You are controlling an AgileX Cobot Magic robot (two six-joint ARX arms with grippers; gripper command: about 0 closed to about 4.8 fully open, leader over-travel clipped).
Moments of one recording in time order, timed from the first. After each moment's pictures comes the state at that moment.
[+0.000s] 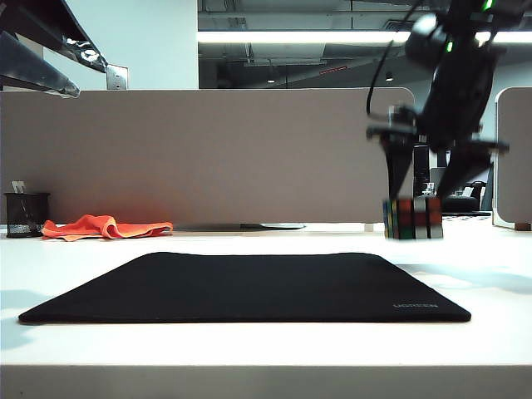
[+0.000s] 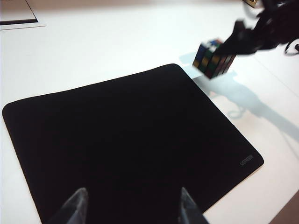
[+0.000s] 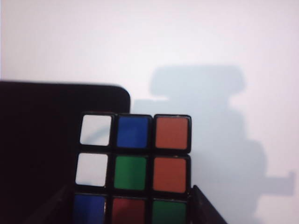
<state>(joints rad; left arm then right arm) -0.24 0.87 0.69 -0.26 0.44 -0.05 0.19 1.81 1.45 -0.61 0.00 0.18</state>
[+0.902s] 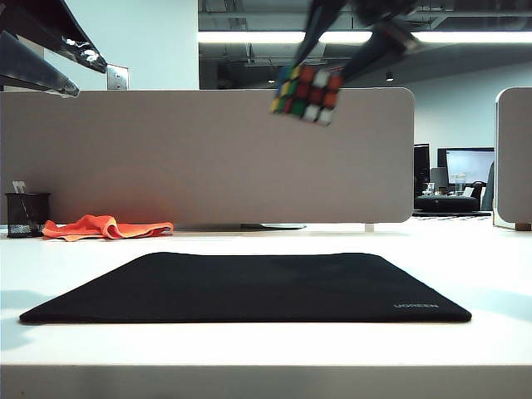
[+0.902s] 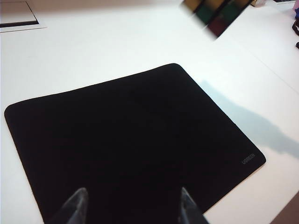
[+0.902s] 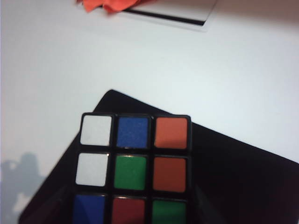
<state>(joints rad) -0.24 0.87 0.69 -0.26 0.44 -0.04 0.43 1.59 1.48 -0.50 -0.20 0.17</state>
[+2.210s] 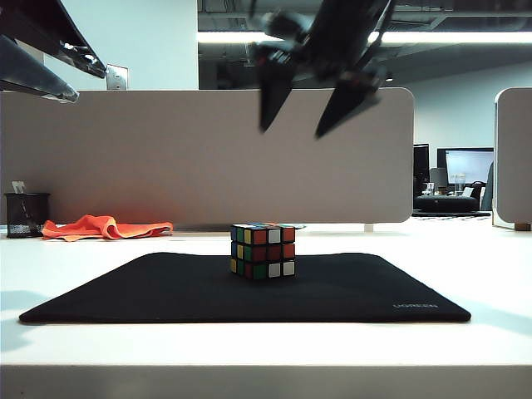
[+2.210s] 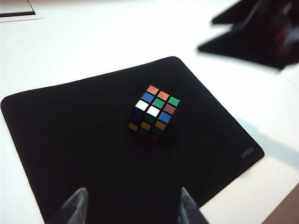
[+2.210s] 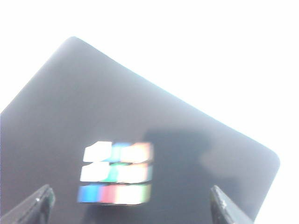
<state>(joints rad) -0.24 0.87 0.69 -0.29 0.44 -0.04 0.54 1.68 1.48 -0.55 0.05 0.01</state>
